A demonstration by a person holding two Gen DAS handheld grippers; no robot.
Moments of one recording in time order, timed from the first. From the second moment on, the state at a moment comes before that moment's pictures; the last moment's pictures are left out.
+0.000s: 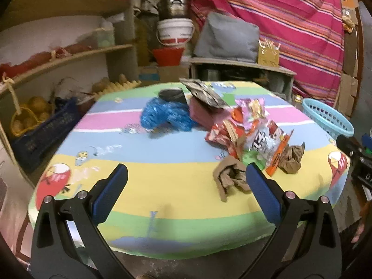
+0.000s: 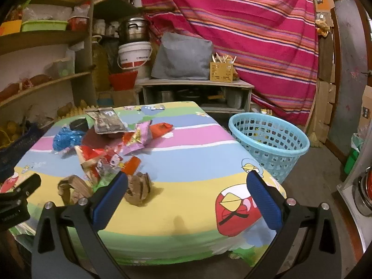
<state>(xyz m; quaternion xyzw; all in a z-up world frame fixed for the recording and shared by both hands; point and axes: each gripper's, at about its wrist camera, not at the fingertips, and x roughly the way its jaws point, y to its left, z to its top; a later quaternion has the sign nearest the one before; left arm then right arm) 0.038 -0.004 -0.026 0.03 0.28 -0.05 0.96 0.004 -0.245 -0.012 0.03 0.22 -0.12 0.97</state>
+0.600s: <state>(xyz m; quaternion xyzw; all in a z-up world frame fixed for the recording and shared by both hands) 0.091 -0.051 -0.072 0.04 0.34 -0.09 0.94 0.029 -0.269 -0.031 0.06 0.24 -0.15 0.96</state>
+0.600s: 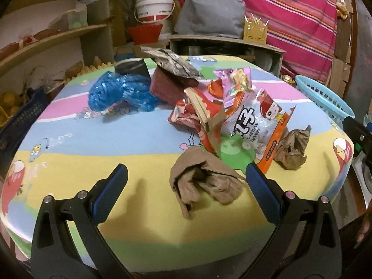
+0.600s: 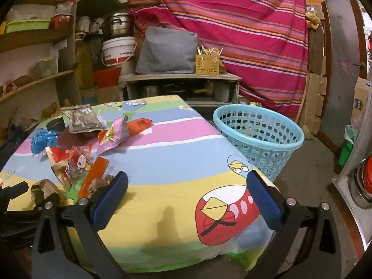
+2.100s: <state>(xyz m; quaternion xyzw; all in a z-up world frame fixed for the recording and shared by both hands) 0.089 0.006 -0.066 0.00 0.34 -0.09 0.94 0.080 -0.200 -0.067 -0.01 0.30 -0.03 0.95</state>
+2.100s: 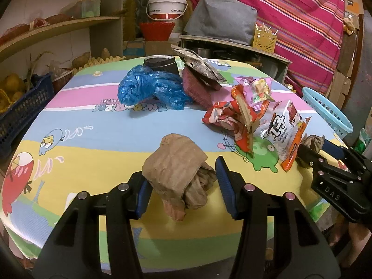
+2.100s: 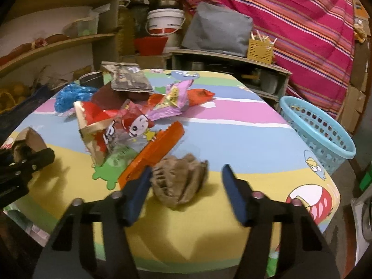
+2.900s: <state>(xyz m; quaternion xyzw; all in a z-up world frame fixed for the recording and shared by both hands) 0.138 -0.165 0.057 0.01 0.26 -0.24 0.94 0.078 -0.401 0.062 0.05 0.22 -0.13 0.97</state>
